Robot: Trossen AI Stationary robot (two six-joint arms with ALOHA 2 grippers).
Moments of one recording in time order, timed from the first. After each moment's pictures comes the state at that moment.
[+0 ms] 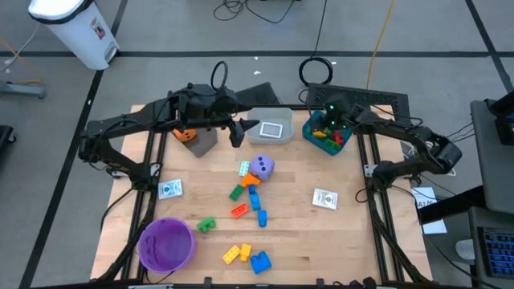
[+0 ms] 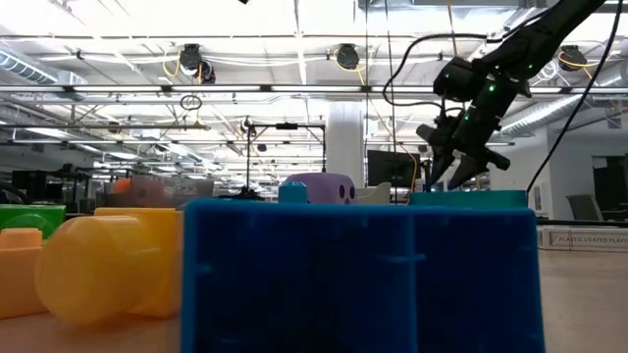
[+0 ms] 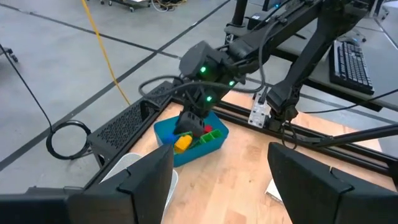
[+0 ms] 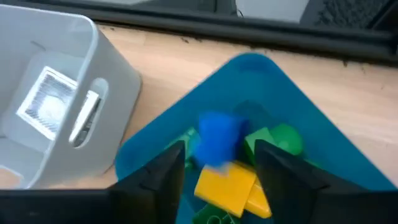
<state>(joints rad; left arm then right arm) 0.17 1.43 1.63 -0.54 -0.14 -0.18 -0.81 1.30 0.72 -0.28 0.05 0.50</state>
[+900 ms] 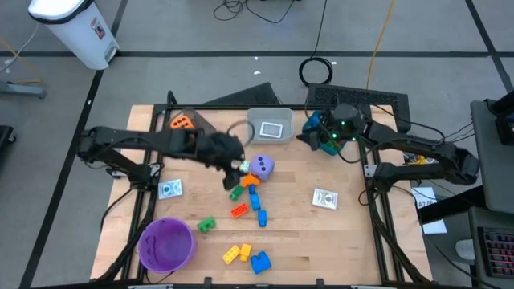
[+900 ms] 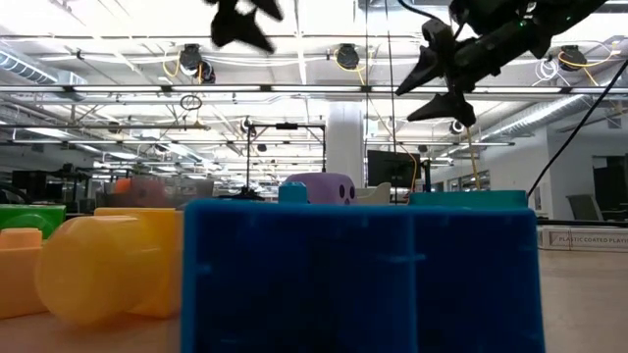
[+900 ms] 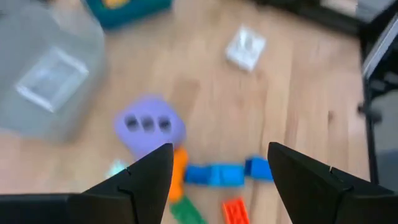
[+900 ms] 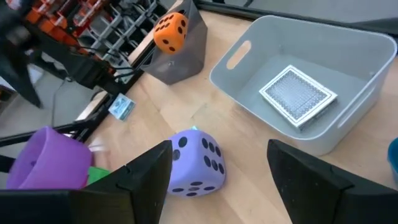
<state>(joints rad) -0.03 1.43 1.35 -0.70 -0.03 -0.35 -0.49 1.02 0.72 -0.15 -0.21 0.59</state>
